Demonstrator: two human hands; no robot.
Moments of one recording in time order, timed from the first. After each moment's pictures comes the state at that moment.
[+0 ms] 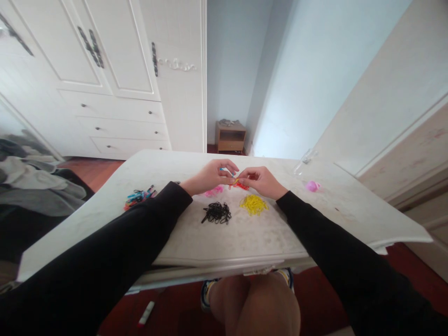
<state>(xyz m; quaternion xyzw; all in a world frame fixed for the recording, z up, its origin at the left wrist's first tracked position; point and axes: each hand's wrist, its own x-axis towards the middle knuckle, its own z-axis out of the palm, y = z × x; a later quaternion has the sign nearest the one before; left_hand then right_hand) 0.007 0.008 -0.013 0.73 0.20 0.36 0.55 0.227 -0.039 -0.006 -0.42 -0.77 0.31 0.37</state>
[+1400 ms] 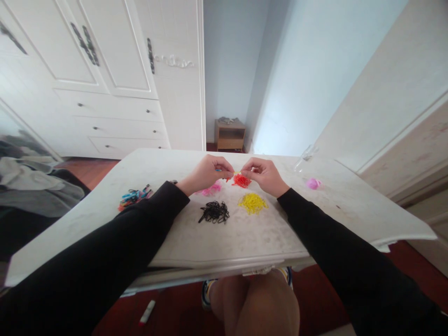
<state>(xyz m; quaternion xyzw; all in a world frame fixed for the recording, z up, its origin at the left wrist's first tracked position) 0.007 0.009 -0.008 0.78 0.25 0.40 0.40 0.229 -0.039 0.003 -0.42 -0.75 0.23 0.46</state>
